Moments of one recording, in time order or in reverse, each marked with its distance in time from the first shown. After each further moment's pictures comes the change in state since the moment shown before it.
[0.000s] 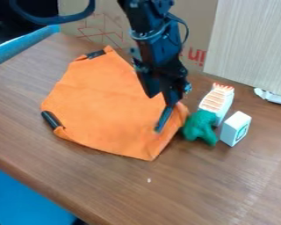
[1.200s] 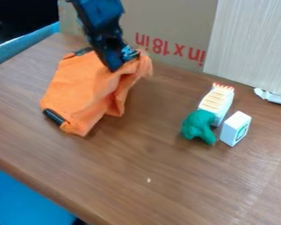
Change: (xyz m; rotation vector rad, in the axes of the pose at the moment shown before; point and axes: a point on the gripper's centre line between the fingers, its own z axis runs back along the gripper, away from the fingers) arm -0.022 0.059 0.052 -0.020 -0.057 -0.042
